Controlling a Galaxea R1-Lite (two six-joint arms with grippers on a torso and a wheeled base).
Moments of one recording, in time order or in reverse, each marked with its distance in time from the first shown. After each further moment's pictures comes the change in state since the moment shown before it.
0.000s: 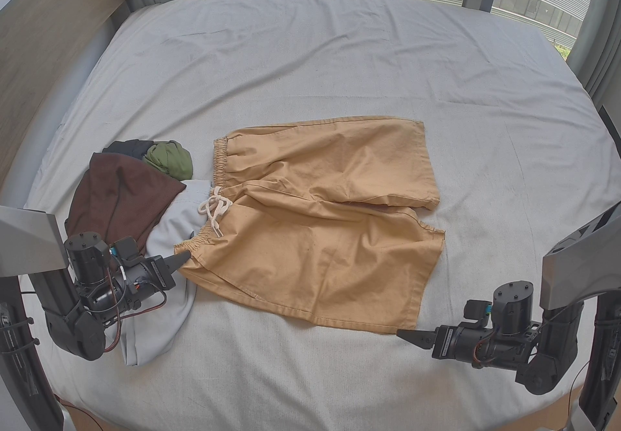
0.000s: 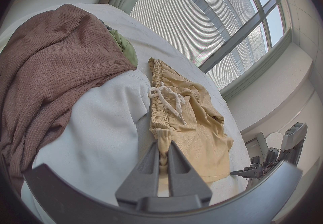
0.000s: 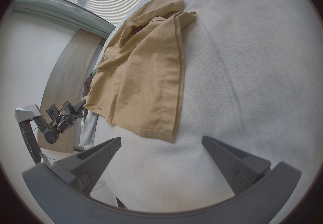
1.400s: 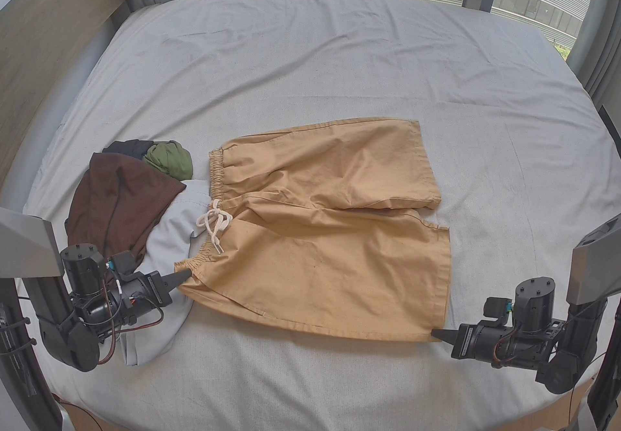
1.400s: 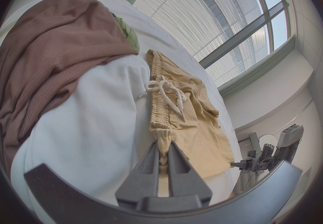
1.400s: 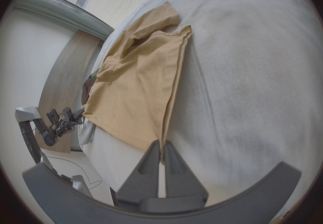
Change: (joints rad) left arm 0.008 -0.022 0.103 0.000 -0.062 -0.029; right arm -0.041 -0.127 0.084 0.054 -0.013 -0.034
